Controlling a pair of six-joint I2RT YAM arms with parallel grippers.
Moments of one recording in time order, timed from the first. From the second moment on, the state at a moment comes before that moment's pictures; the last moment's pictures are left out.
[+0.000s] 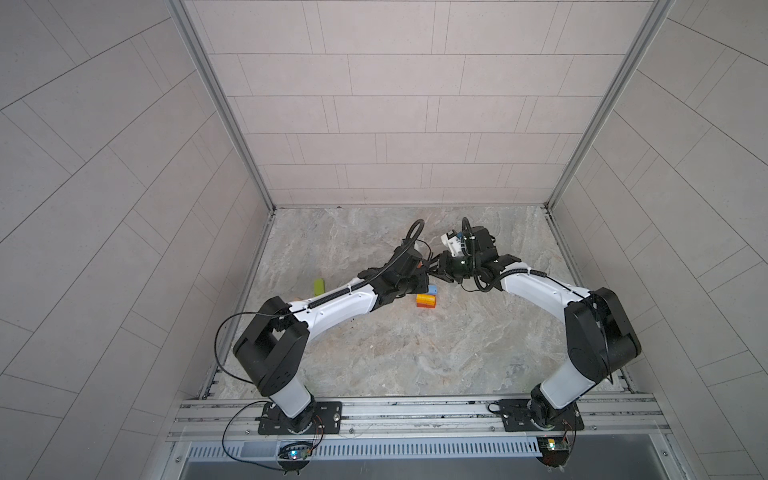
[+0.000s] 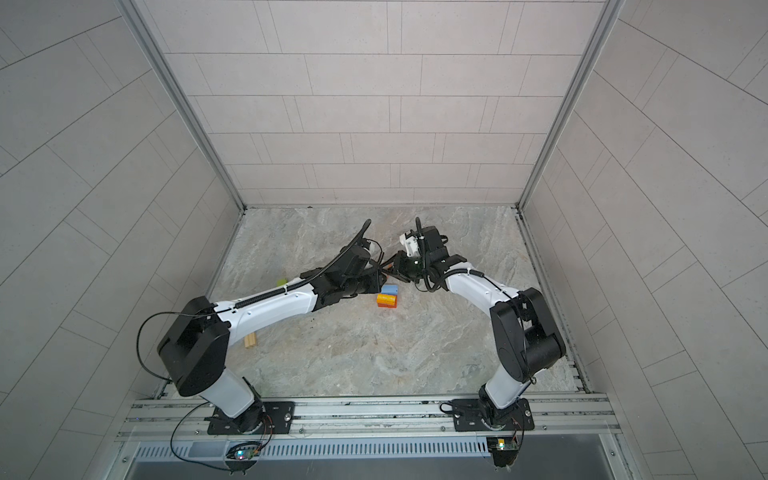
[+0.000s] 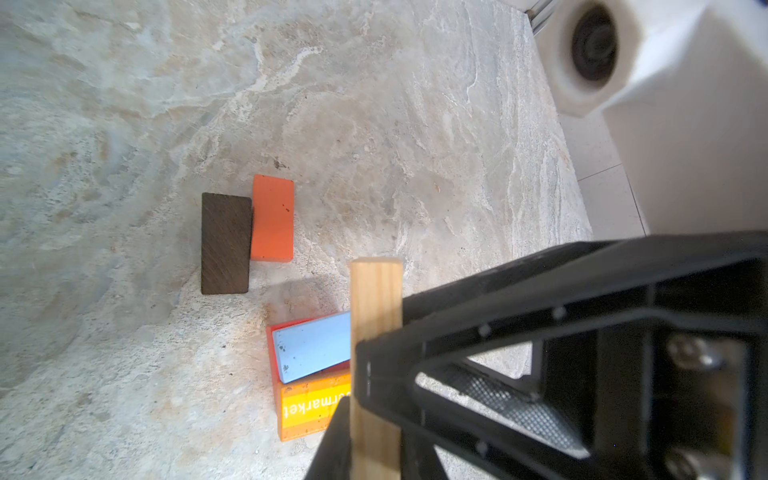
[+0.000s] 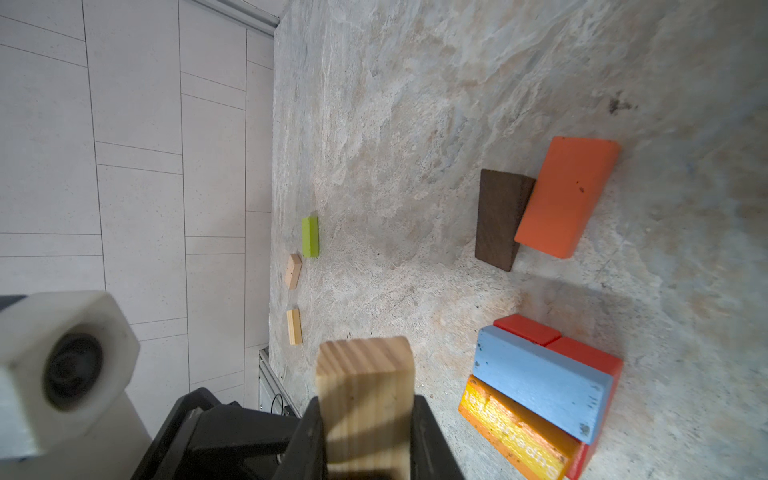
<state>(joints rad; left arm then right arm) -0.76 1.63 1.11 -0.21 0.01 -0.68 0.39 1.62 1.07 -0.16 -0.63 0.79</state>
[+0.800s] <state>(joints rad) -0.80 1.63 1.09 -0.35 -0.07 -0.67 0.29 1.46 0.90 -0.15 -0.54 0.76</state>
